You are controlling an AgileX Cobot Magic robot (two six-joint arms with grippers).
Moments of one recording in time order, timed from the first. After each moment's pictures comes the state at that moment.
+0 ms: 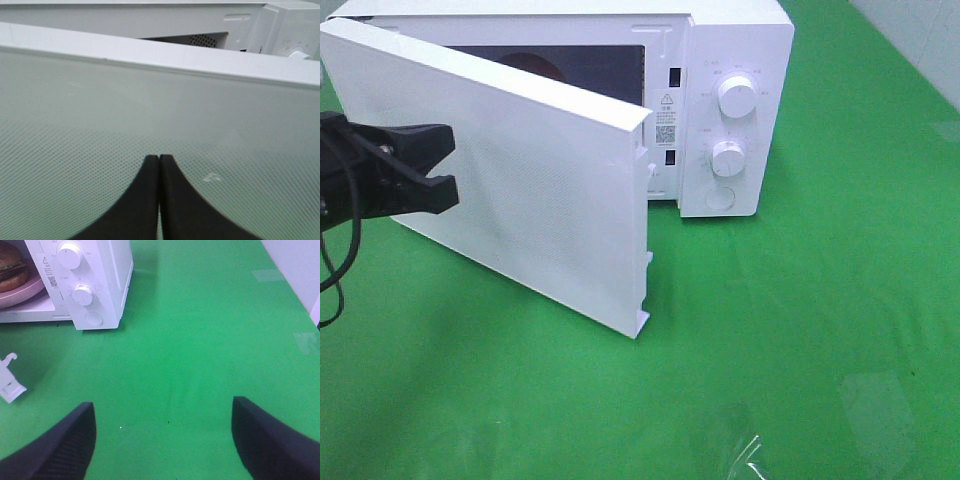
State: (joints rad) left arm -0.41 1.48 -0.43 0.19 -0.76 -0.17; right arm 0.04 0.00 -0.49 -0.01 0.96 0.02
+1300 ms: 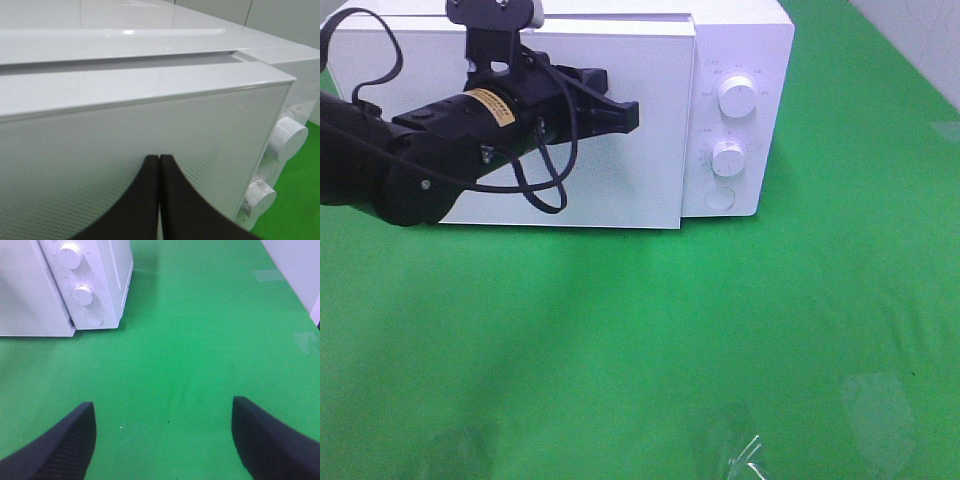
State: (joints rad) left arm -0.64 1.89 -0.96 -0.10 -0.69 -0.01; right arm 0.04 0.00 -0.49 -0.01 0.96 0.02
